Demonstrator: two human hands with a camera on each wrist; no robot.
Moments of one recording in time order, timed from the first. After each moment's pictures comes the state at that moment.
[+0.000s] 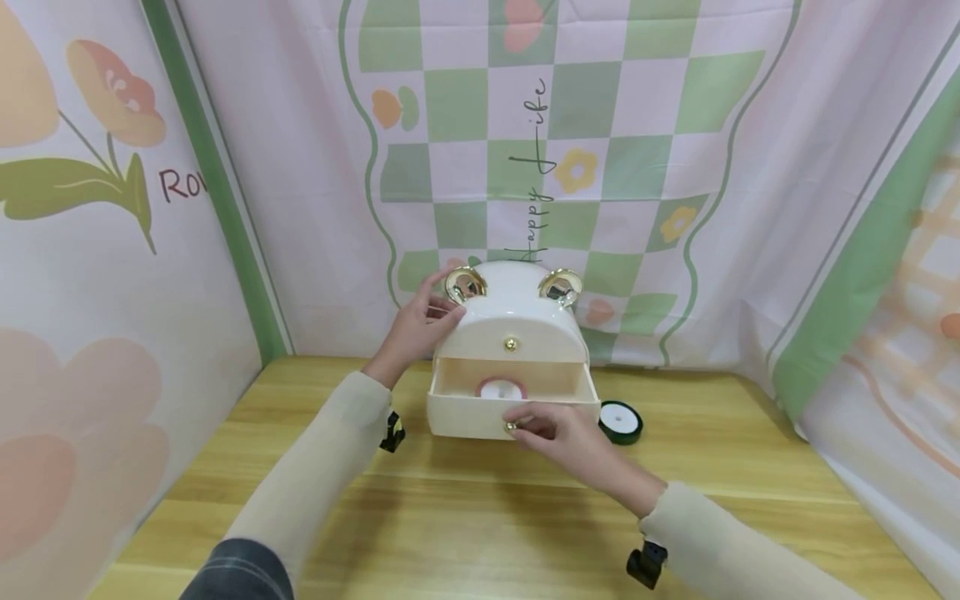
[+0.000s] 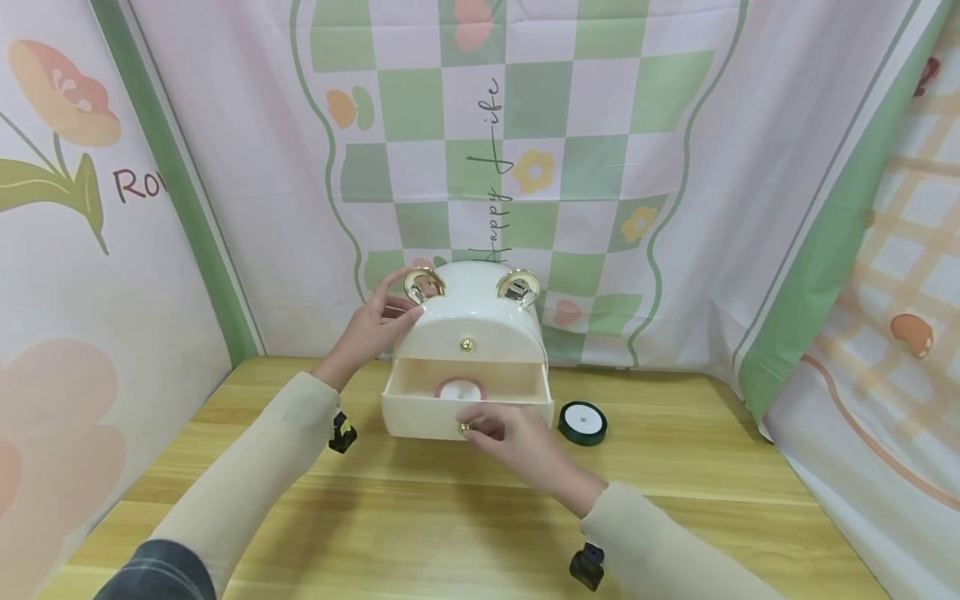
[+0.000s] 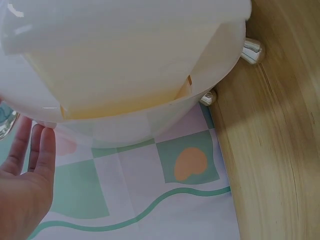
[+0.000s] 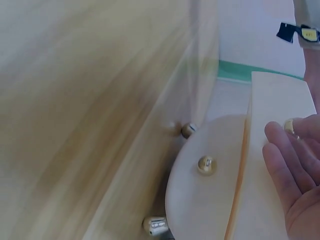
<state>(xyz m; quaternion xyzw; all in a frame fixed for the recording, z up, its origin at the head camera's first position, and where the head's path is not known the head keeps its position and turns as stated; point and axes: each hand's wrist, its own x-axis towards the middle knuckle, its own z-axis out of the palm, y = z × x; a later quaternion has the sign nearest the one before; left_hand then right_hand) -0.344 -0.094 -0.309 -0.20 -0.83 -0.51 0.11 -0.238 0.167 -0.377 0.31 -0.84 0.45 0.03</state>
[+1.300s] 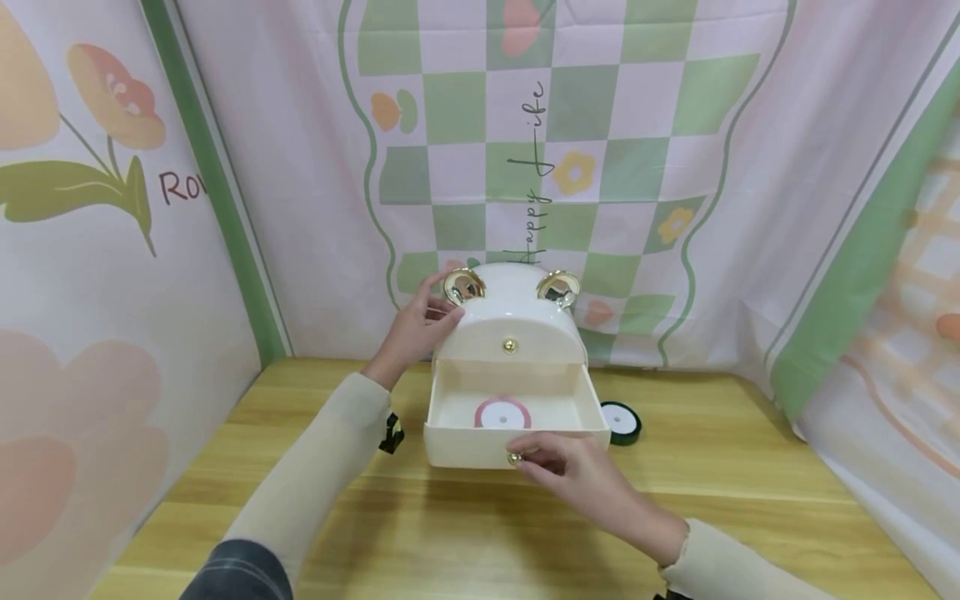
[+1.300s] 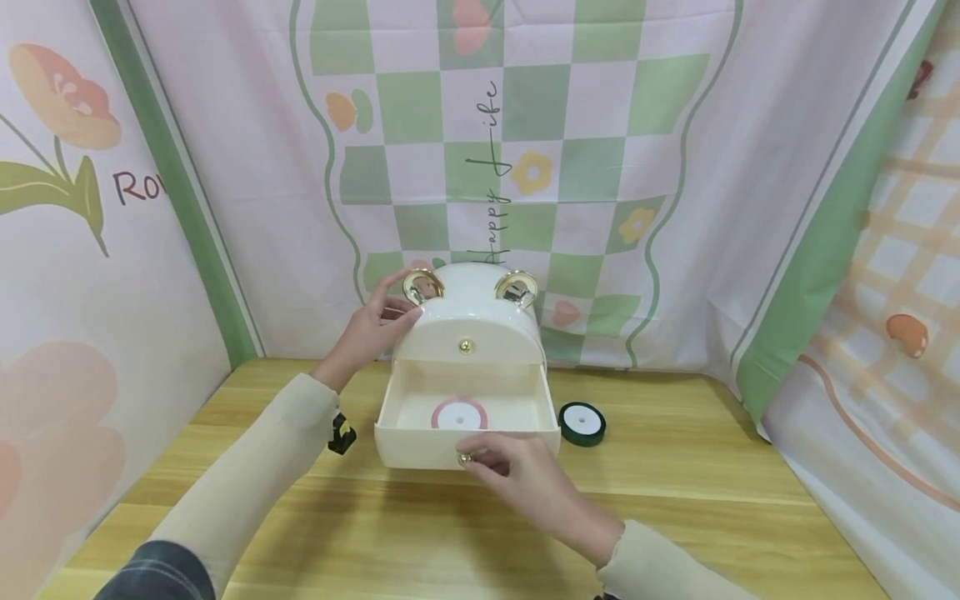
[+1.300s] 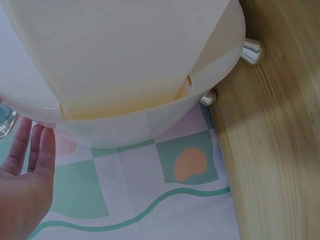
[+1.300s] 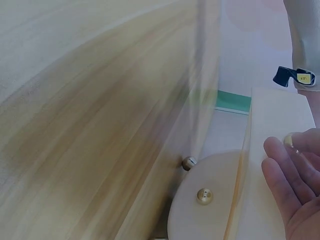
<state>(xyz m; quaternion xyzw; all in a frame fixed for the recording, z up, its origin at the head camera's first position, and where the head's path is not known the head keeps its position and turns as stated) -0.343 -0.094 -0.309 -0.19 -0.82 -0.52 0.10 -0.196 0.167 -0.383 0.32 -0.84 0.44 0.10</state>
